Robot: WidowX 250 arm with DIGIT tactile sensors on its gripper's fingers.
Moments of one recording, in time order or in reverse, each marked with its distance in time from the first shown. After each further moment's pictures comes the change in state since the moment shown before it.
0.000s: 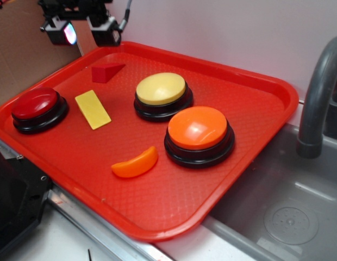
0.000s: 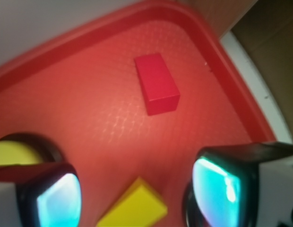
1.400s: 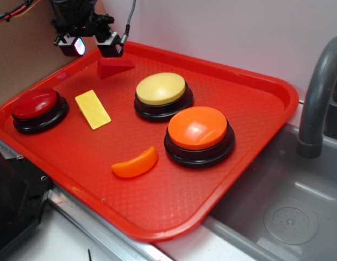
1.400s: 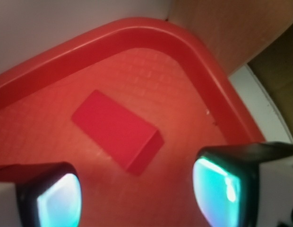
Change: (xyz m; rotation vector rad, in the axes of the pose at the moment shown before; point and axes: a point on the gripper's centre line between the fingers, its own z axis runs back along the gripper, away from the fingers) arm 0.043 0.028 -0.034 -0.056 -0.126 -0.052
